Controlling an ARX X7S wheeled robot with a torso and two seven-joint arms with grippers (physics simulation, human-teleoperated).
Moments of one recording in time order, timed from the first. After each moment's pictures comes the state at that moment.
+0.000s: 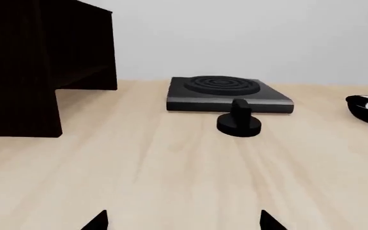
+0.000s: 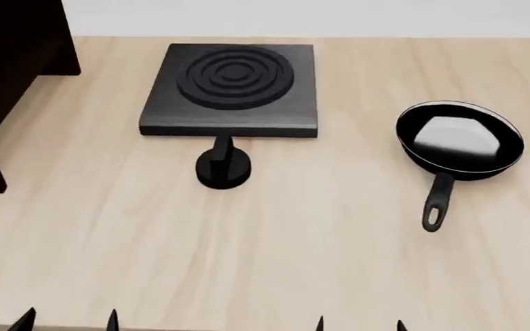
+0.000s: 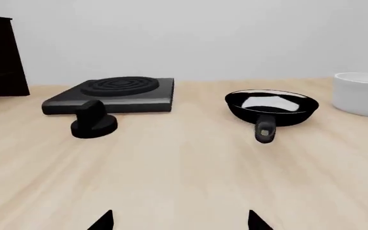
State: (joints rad) left arm -0.01 -0.08 0.09 0.00 -0.10 0.00 -0.08; right arm 0.00 0.07 -0.08 -0.02 0.09 0.01 0.09
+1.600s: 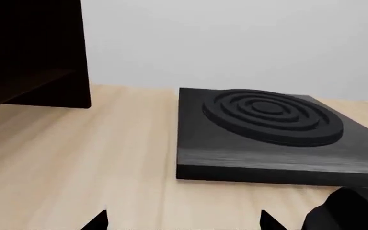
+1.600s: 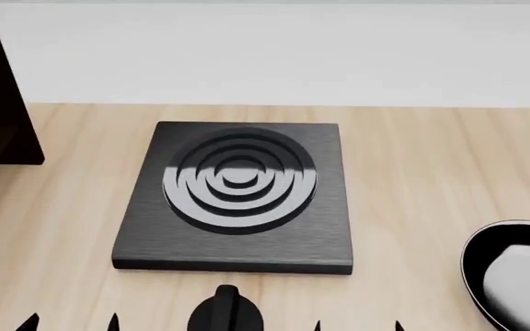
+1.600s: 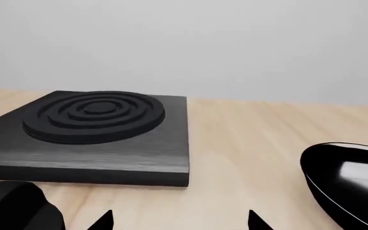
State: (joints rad) left arm -0.02 -0.14 0.15 0.00 -0.22 -0.03 -0.14; right arm 0.00 0.16 -0.17 -0.06 0.11 0.05 0.18
